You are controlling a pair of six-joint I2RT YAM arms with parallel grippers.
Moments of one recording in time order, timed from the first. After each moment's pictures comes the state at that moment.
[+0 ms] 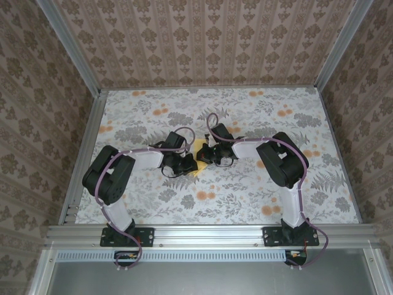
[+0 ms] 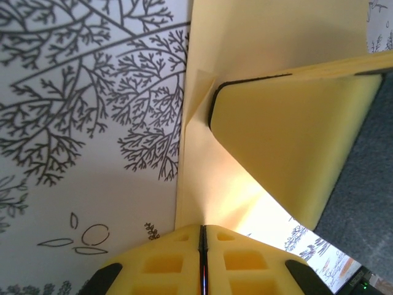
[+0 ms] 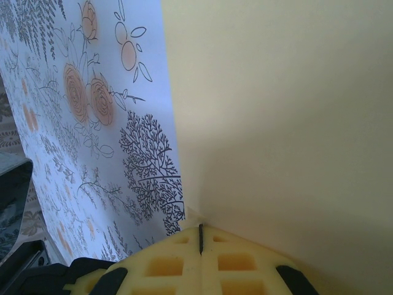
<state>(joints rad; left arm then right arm) -0.61 1.76 0.87 -0.21 0.50 -0.80 0.56 2.05 1.15 -0.04 -0.53 0.83</state>
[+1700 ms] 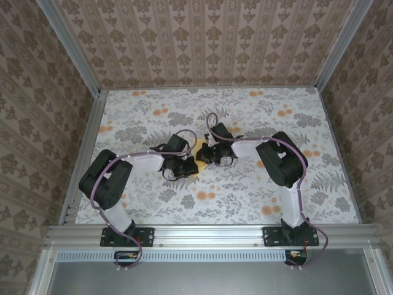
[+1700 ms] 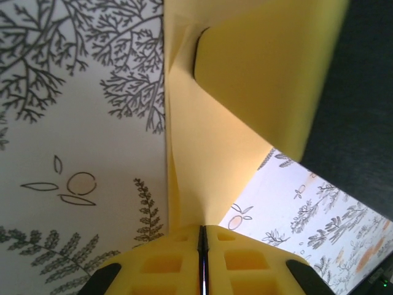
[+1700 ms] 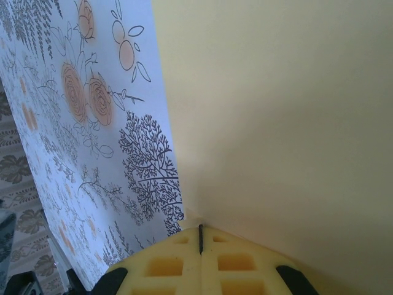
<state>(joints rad) -0.66 1.71 0.84 -0.23 0.44 -0.80 0.56 2.06 1.17 -0.07 -0.54 0.83</state>
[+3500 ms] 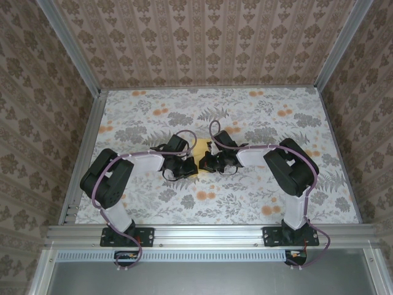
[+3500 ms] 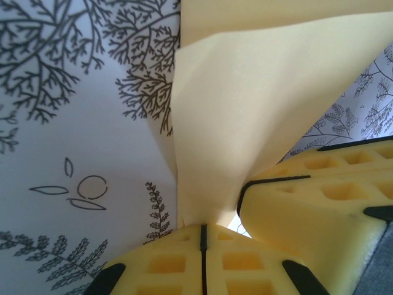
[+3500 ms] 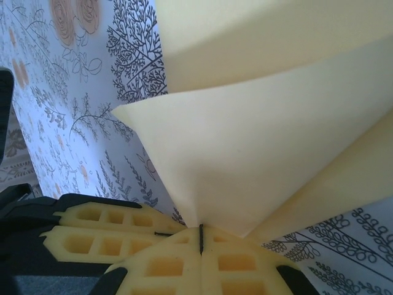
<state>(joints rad) -0.65 1.72 0.84 -0.23 0.44 -0.82 0.60 1.91 0.99 -0.03 -0.54 0.86</state>
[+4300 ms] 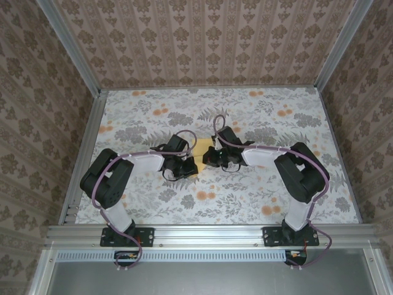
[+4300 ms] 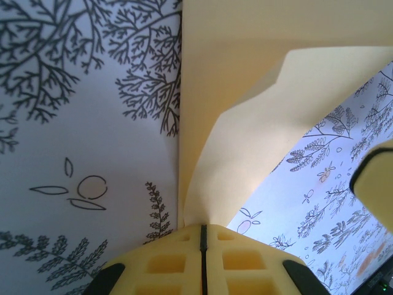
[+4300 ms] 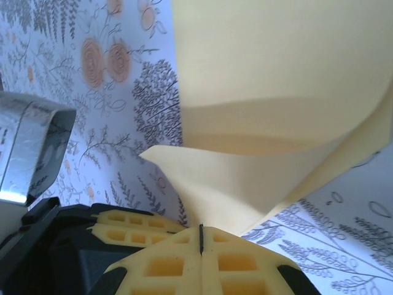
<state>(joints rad) -0.65 1.72 0.84 -0.23 0.44 -0.82 0.59 1.80 0.99 -0.09 -0.41 0.82</state>
